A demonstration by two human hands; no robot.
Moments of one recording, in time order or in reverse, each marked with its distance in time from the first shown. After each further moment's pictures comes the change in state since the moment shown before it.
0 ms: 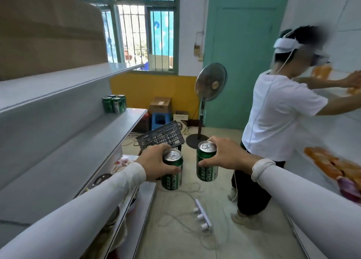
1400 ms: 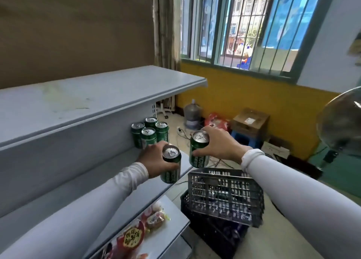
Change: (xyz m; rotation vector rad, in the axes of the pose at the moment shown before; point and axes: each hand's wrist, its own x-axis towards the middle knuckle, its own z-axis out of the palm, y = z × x) left_hand 0.535 -0.326 -0.097 0.054 0.425 -0.594; right_hand 0.799 0.020 0.125 0.191 -0.330 -0.535
